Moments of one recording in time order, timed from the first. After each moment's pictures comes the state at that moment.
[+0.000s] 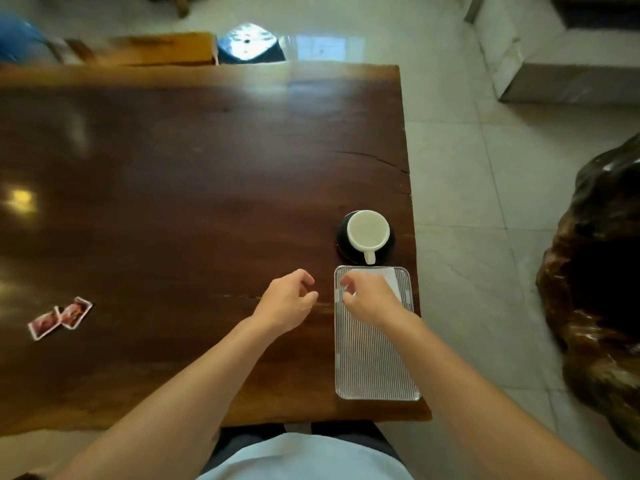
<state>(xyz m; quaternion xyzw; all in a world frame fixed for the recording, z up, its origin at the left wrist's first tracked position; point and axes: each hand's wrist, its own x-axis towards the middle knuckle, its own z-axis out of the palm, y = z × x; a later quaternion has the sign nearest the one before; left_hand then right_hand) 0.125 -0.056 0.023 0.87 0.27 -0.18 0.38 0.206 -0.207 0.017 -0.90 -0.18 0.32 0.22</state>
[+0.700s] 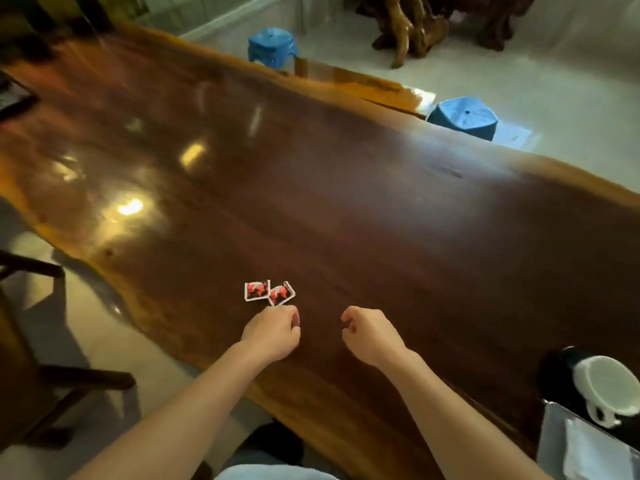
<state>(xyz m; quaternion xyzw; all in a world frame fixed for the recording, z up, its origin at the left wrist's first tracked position) -0.126 0.271 0.034 0.82 0.47 -0.17 0.27 0.037 0.161 0.023 -0.82 -0.43 0.37 0.10</state>
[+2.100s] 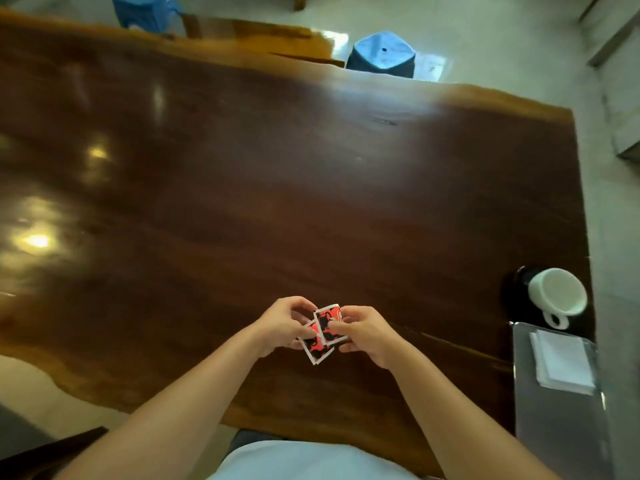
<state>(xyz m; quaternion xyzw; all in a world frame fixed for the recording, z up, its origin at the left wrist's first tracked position) -0.053 0.293 -0.014 0.64 0.41 -0.25 0.60 0.050 0.142 -0.014 -0.74 -0.03 0.56 0.38</state>
